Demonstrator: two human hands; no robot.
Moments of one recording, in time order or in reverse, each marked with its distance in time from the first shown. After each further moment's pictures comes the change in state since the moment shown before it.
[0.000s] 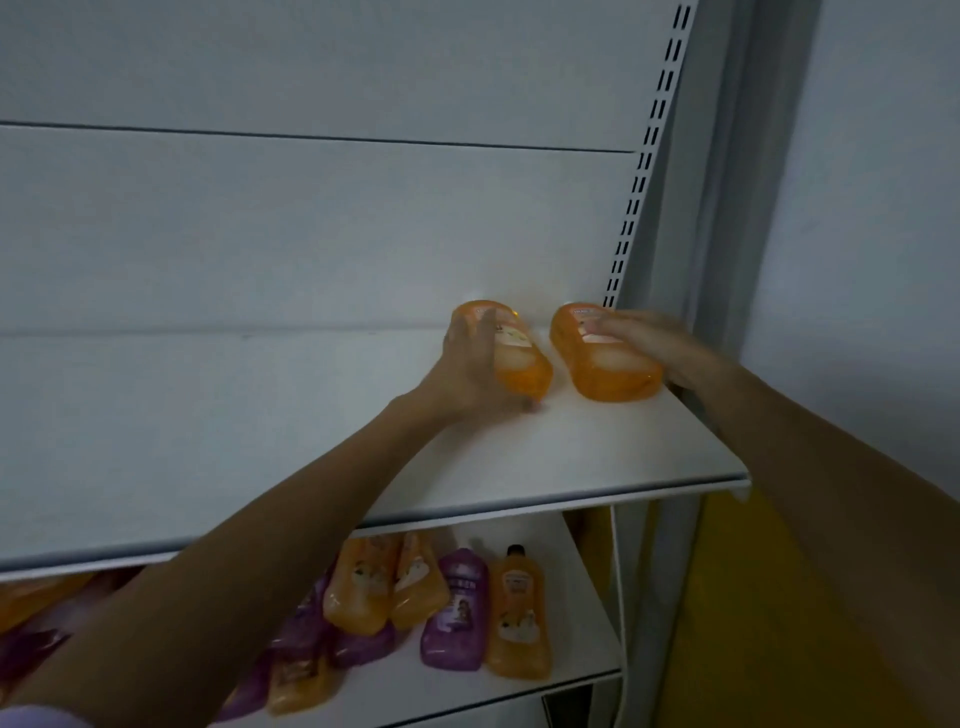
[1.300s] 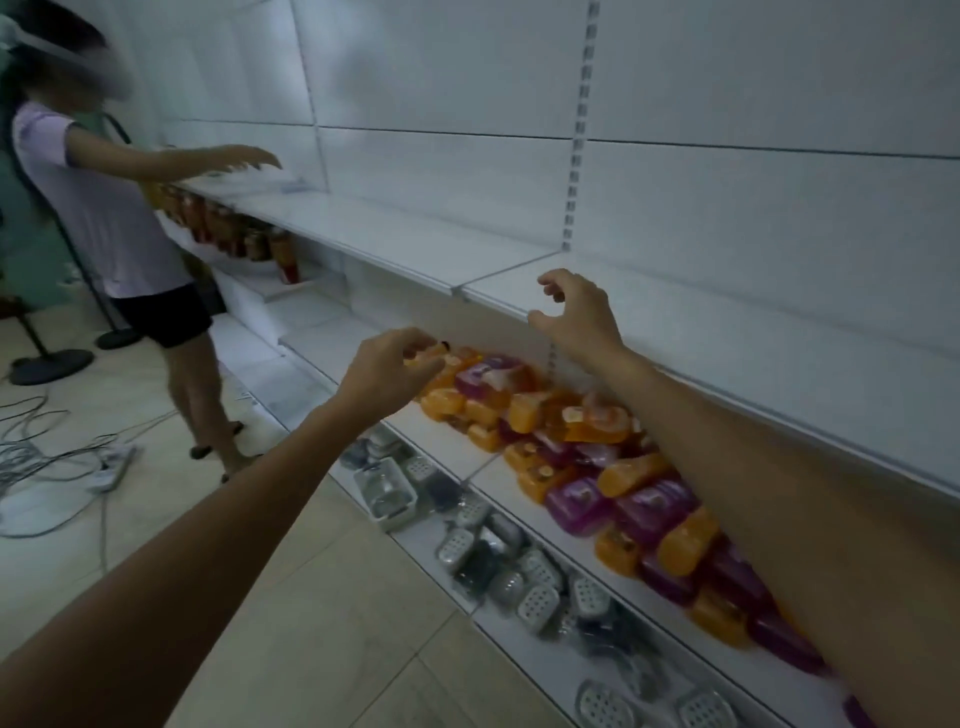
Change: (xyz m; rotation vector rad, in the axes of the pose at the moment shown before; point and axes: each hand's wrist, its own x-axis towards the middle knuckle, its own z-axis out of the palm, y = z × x) left_hand -0.516 -0.119 -0.263 0.301 0.815 -0.812; right_hand -0.311 -0.213 0.471 -0.105 -0.526 -1.025
